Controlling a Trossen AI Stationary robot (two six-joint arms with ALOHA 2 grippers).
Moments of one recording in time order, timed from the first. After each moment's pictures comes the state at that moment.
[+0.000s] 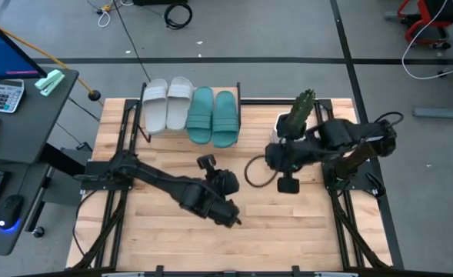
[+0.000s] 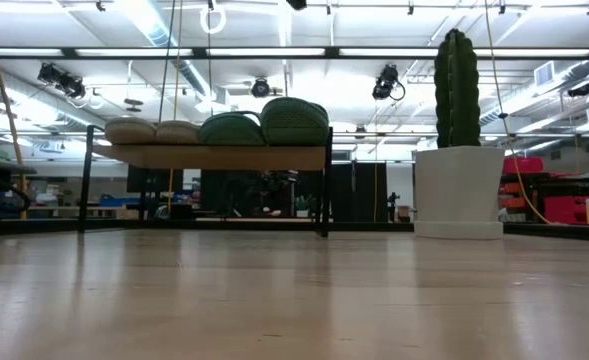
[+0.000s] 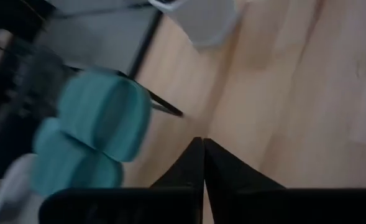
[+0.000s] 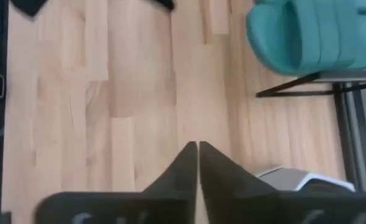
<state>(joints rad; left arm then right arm) -0.41 2.08 2.17 -1.40 -0.89 -0.57 0.28 1.63 2.07 -1.56 0.25 0.29</state>
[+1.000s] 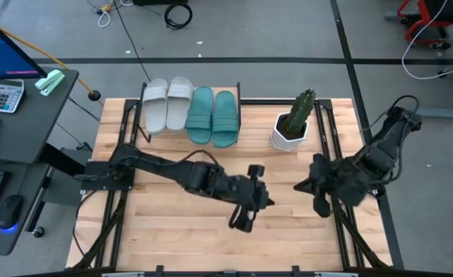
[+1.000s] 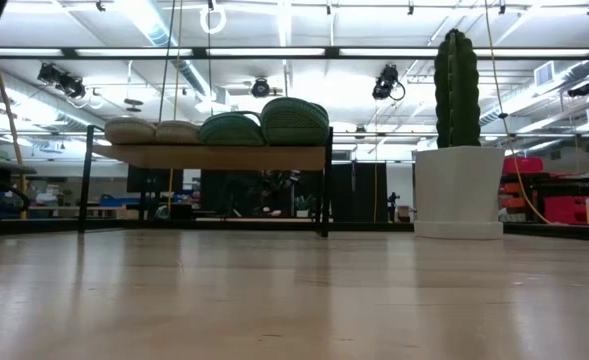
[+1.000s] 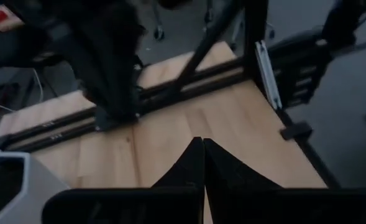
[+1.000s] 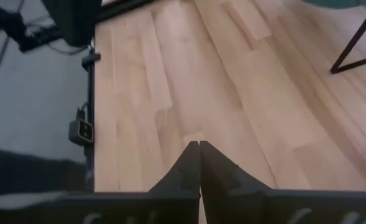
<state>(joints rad) -0.33 2.06 2.17 -0.59 -0.19 0.12 0.75 1.03 1.15 -0.96 0.52 0.91</state>
